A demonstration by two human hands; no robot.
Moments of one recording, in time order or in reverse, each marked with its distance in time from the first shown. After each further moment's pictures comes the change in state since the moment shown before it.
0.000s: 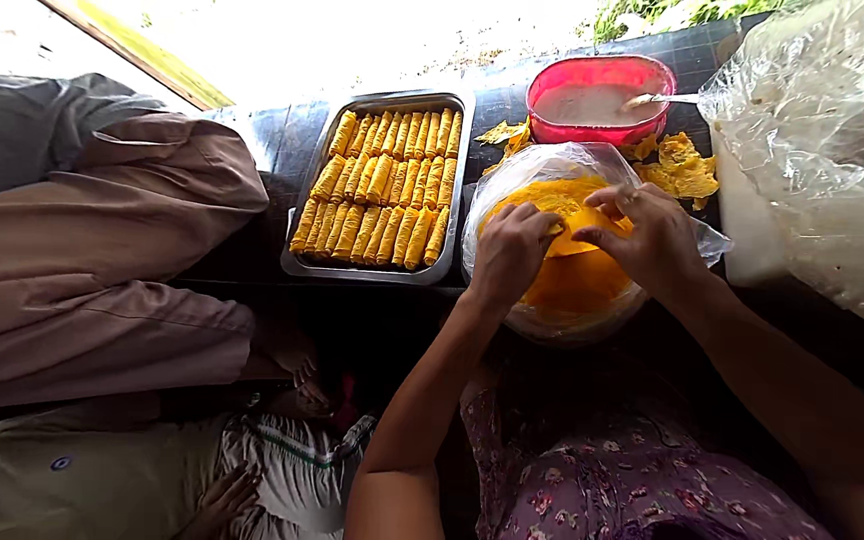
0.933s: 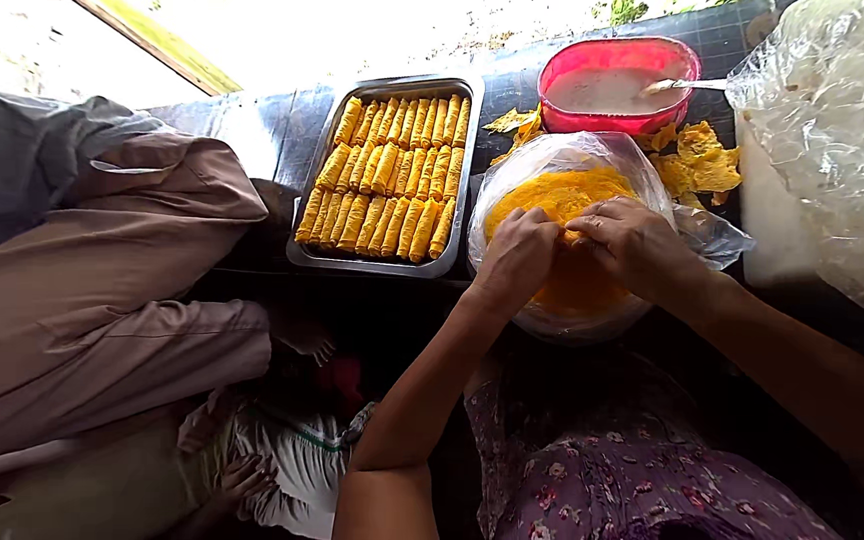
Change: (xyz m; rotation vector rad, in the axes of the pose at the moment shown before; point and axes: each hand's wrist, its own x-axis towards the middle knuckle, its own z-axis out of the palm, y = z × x) left_hand 0.000 0.003 -0.005 0.069 -0.285 -0.077; right_hand -0.001 0.000 0.013 -0.040 -0.208 -0.192
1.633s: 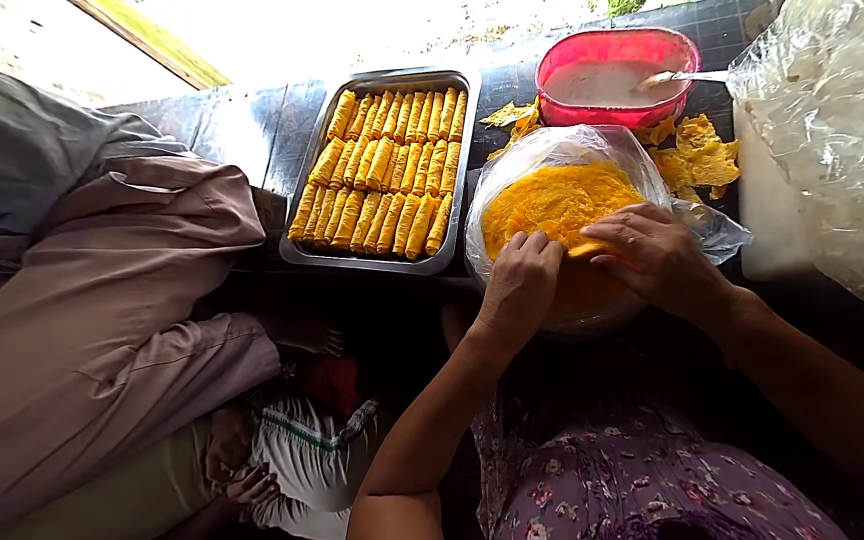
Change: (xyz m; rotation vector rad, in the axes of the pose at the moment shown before) left_hand -0.032 0.018 0.022 0.080 0.181 0.015; right_hand -0.035 0.022 0.004 0.020 0.109 -0.113
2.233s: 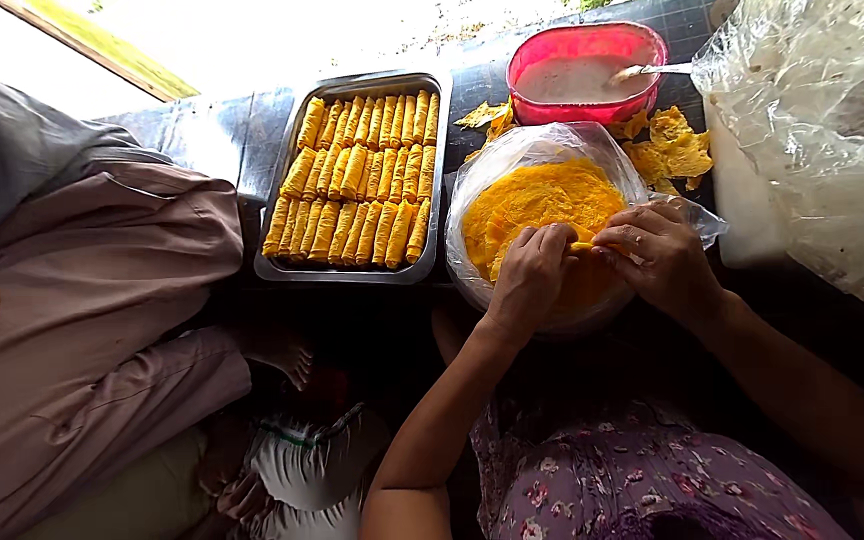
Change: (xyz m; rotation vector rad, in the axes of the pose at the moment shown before) left_hand 0.013 0.009 0.022 -0.214 0.105 0.052; right_hand -0.019 0.001 -0.001 -0.044 0.167 0.103
